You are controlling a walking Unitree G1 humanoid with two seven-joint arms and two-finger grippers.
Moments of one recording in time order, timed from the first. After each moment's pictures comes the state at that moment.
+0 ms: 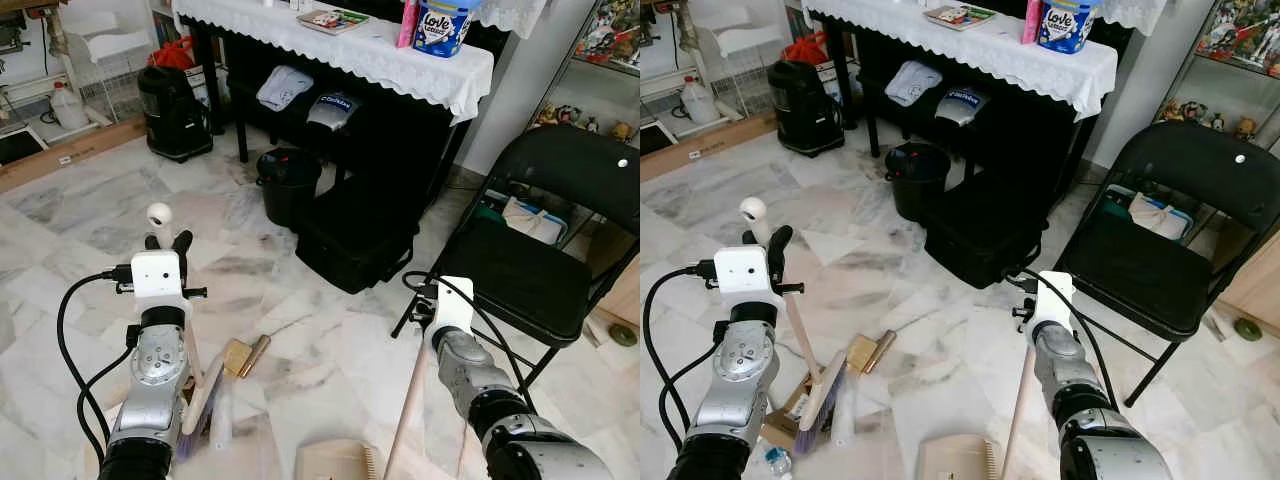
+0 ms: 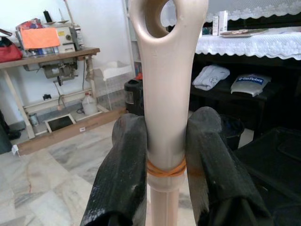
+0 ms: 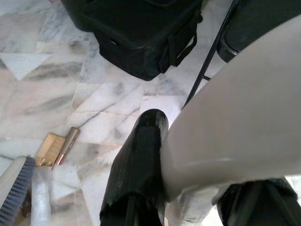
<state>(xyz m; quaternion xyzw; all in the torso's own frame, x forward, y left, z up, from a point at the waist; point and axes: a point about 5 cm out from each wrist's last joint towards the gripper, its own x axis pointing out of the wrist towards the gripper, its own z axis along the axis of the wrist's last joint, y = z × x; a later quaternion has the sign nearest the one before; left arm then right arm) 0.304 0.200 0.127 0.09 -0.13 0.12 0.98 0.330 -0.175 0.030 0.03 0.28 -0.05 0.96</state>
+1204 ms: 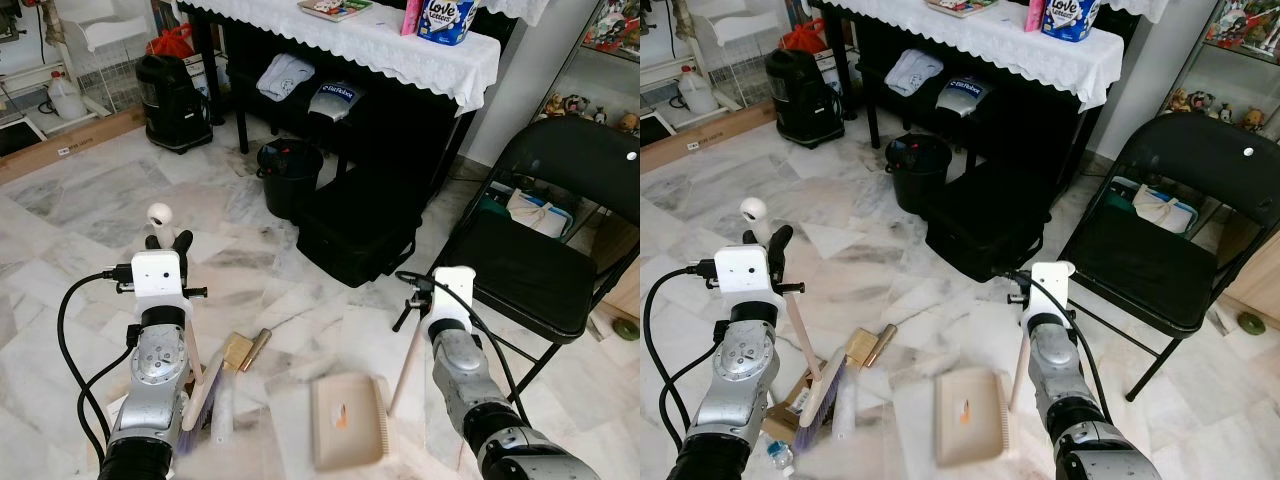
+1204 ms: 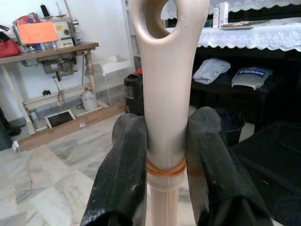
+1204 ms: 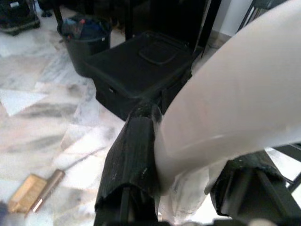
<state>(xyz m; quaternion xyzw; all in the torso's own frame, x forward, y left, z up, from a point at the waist) 0.305 0.200 0.128 0.09 -0.13 0.12 0.98 0.327 -0.167 0.041 -0.03 0.13 -0.04 0.99</state>
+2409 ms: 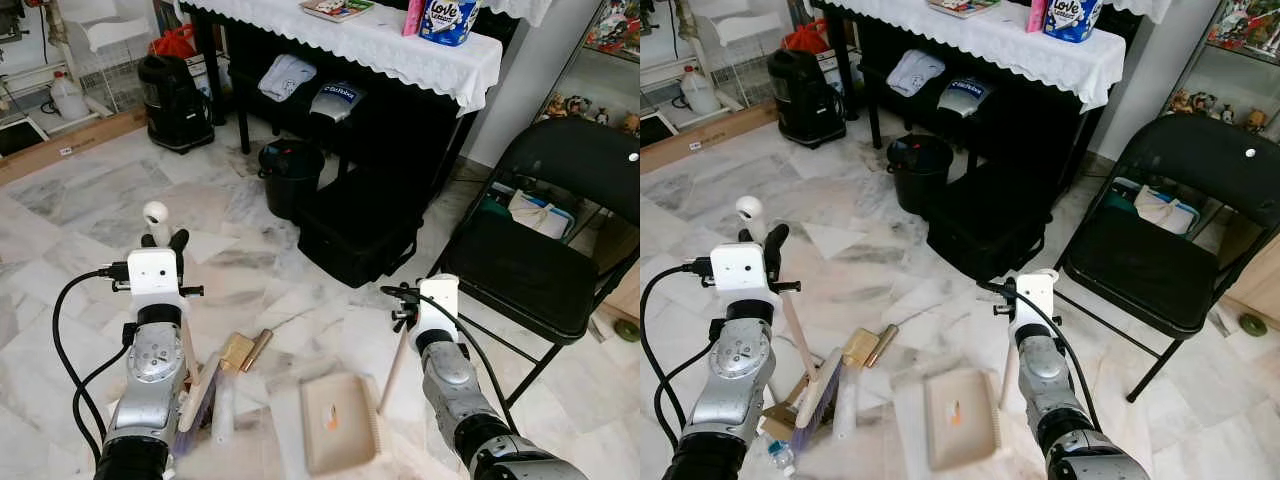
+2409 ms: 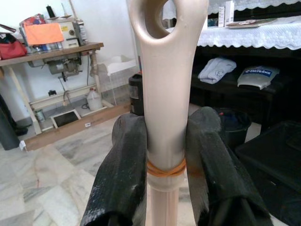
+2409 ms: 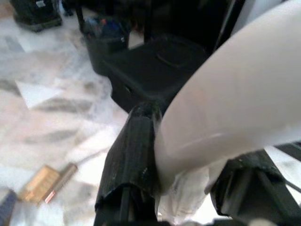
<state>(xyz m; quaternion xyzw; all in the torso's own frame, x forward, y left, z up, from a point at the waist) 0.305 0.205 0.131 0.09 -0.12 0.13 0.98 0.319 -0.151 0.031 -0.04 0.12 -0.01 0.99</state>
